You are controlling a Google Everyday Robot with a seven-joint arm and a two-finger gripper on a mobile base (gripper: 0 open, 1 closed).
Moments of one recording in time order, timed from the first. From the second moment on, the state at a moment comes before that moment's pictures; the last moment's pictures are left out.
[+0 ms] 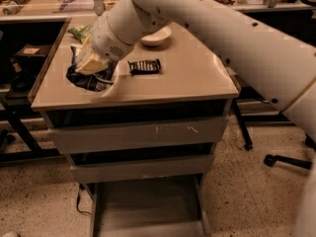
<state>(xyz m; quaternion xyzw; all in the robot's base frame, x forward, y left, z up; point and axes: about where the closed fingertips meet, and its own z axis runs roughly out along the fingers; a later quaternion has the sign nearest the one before) 0.586 0.173 0.927 -0.74 0.53 0.19 0.37</state>
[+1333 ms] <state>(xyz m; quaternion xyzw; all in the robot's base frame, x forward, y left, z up) 0.440 0.151 0.931 -0.69 0.62 0.20 0.33</state>
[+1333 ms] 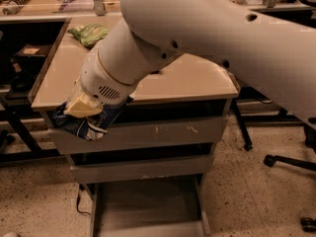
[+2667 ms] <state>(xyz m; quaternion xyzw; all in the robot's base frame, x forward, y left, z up) 0.354 0.157 0.778 -0.60 0.68 0.30 0.29</state>
